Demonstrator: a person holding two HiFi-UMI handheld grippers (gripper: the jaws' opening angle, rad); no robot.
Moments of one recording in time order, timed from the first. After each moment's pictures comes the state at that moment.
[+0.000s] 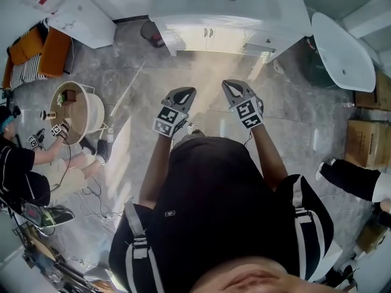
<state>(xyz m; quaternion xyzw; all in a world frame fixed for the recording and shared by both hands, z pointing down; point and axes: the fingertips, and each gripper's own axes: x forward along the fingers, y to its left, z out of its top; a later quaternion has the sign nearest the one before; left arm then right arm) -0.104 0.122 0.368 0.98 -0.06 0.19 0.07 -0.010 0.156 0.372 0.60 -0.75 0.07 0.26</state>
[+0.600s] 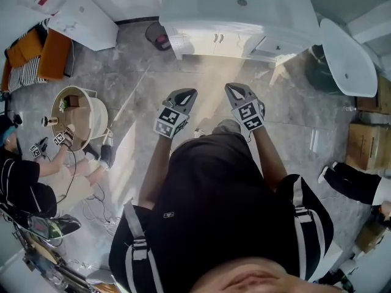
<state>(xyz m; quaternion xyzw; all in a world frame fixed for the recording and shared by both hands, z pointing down) -0.130 0.043 0.385 0.98 -0.05 0.20 0.07 -0.028 0.086 0.404 0.61 -0.74 0.10 0.28</state>
